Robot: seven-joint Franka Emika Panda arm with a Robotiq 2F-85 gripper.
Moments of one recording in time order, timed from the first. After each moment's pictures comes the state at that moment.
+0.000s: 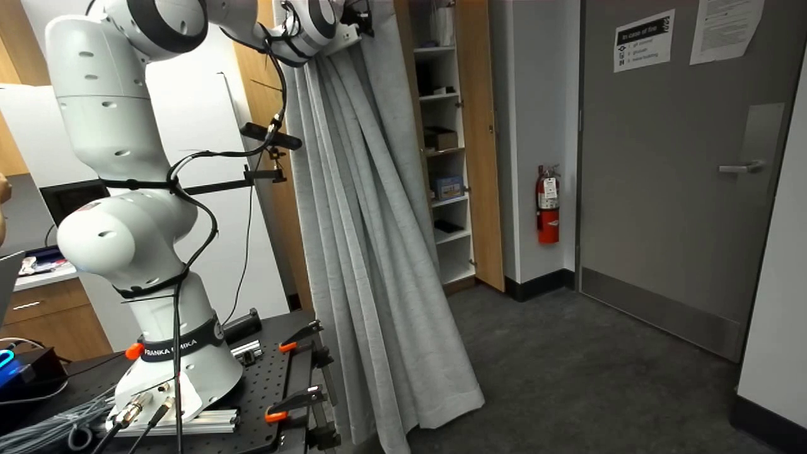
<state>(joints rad) -0.05 0.10 0.88 -1.58 -0.39 3.03 0.20</state>
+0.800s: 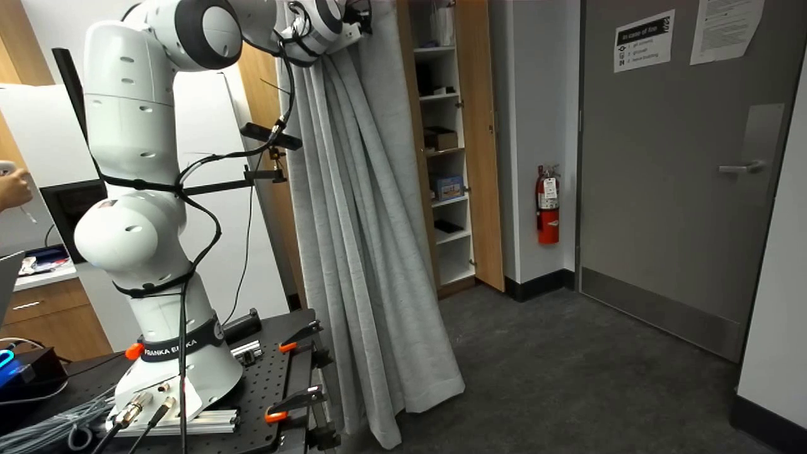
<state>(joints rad) 0.19 0.25 0.72 -1.38 -0.60 2.96 0.31</state>
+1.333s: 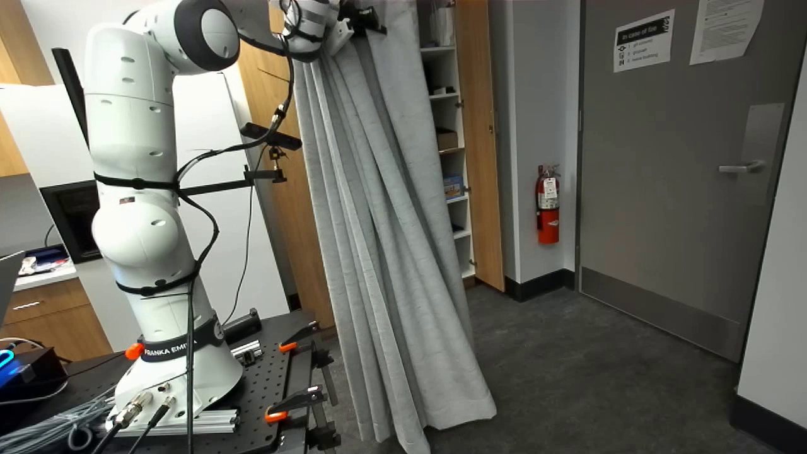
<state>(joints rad) 0.42 0.24 0.52 -1.24 -1.08 2.52 0.76</state>
